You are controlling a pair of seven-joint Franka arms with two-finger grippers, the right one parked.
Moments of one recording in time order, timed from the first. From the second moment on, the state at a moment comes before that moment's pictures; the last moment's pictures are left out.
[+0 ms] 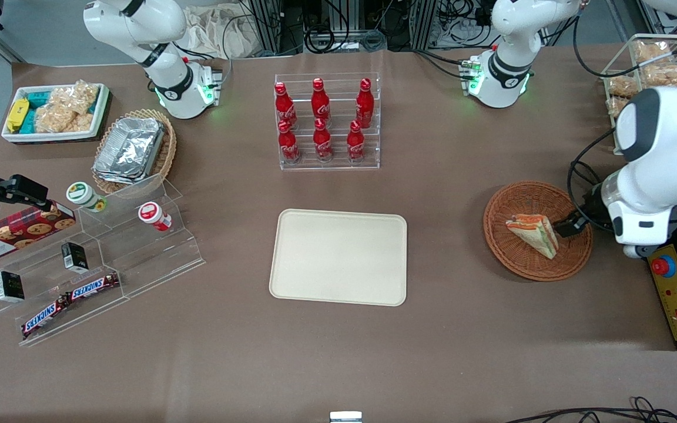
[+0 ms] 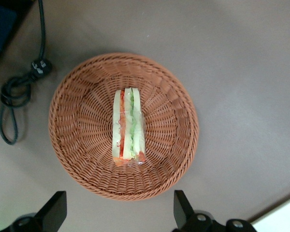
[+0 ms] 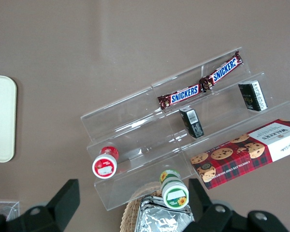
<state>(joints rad) 0.36 0.15 -0.42 -1.91 0.12 1.95 -0.88</state>
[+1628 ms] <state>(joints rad) 0.36 0.22 -0.36 -2.26 0.12 2.48 -0.99</state>
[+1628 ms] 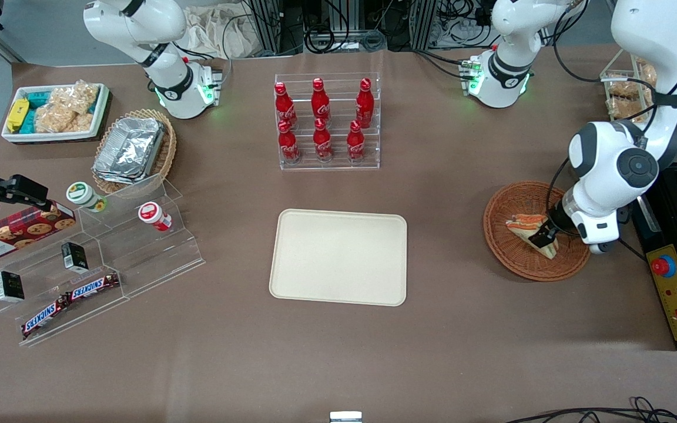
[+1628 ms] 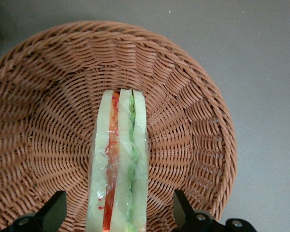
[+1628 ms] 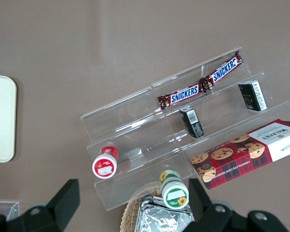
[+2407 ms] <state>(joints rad) 0.36 0.25 -0.34 -2.26 0.12 2.50 -0.99</state>
